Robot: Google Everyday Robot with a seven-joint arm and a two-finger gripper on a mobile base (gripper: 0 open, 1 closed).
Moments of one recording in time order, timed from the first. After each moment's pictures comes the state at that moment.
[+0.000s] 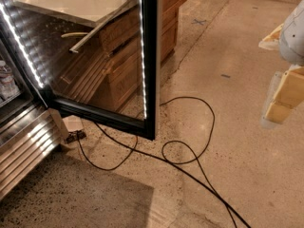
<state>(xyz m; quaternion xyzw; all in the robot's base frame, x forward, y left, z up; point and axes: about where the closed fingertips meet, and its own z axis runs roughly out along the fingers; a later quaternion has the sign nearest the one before) 0.438 -0.217 0.976 -0.60 0.78 -0.03 0.16</state>
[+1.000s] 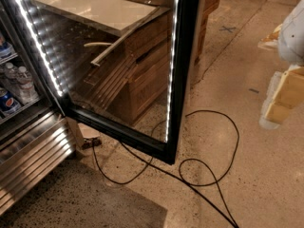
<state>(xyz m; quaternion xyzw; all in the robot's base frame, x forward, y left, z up) 0.438 -0.217 0.976 -0.60 0.78 -0.03 0.16</state>
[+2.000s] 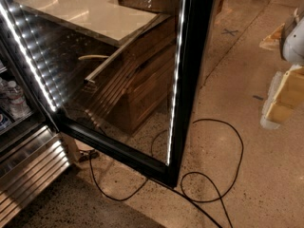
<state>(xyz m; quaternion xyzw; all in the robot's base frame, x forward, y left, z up) 0.438 -0.217 0.976 -0.60 0.78 -0.03 0.16</state>
